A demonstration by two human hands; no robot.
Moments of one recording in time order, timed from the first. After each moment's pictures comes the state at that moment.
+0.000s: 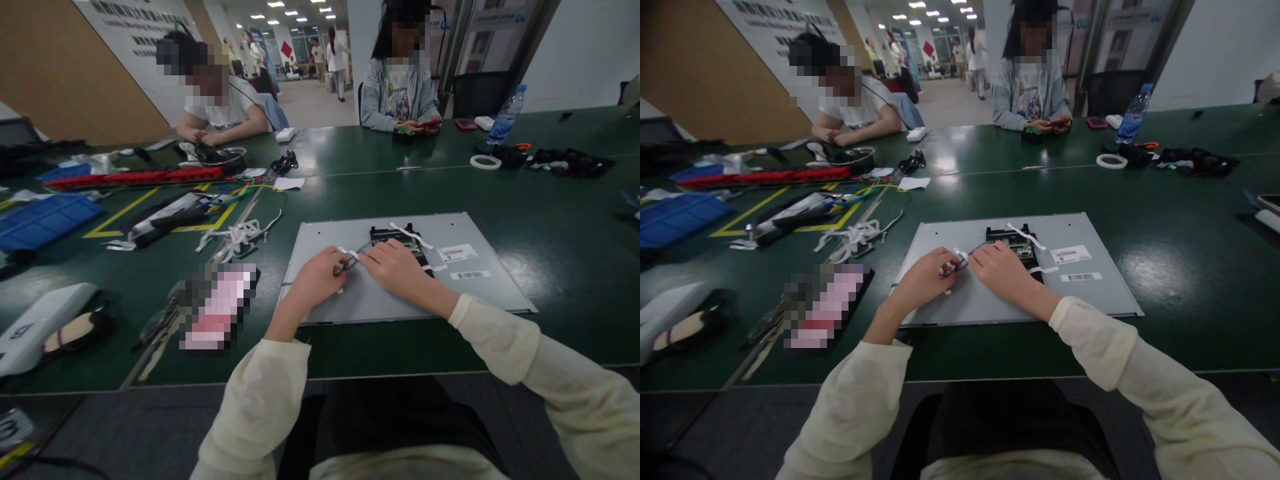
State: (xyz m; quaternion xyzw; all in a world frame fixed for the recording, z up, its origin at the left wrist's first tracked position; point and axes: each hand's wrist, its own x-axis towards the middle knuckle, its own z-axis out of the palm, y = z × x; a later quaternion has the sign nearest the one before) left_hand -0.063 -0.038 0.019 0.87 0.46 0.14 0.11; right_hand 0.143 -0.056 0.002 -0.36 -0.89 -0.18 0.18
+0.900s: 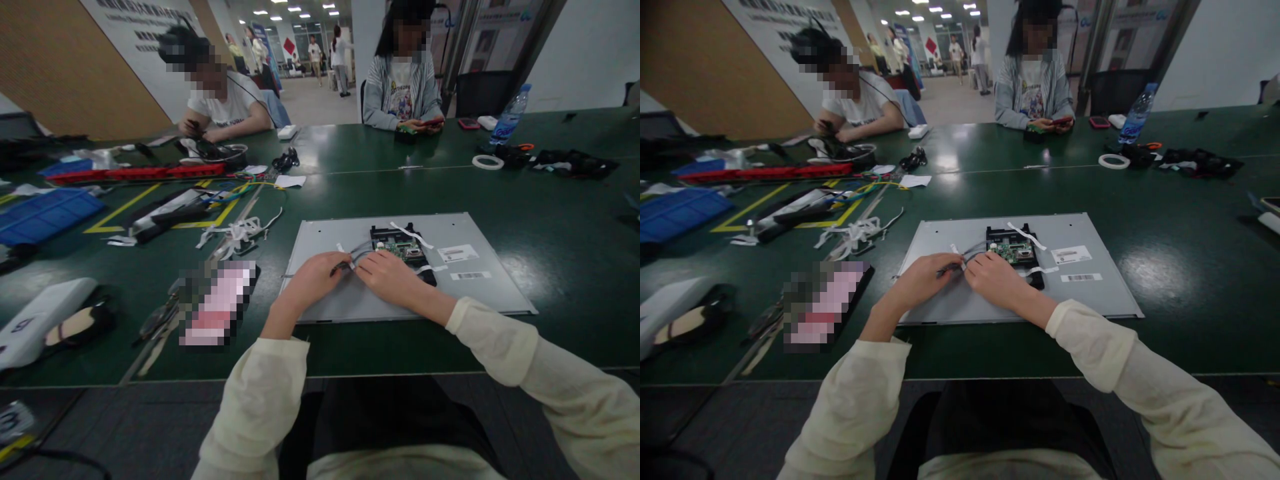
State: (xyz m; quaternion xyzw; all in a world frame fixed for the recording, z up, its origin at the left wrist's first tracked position) left_hand -0.070 -0.036 0.016 0.89 0.41 0.14 0.12; right_hand 0.133 -0.063 -0.005 -0.33 -0.92 -0.15 0.12
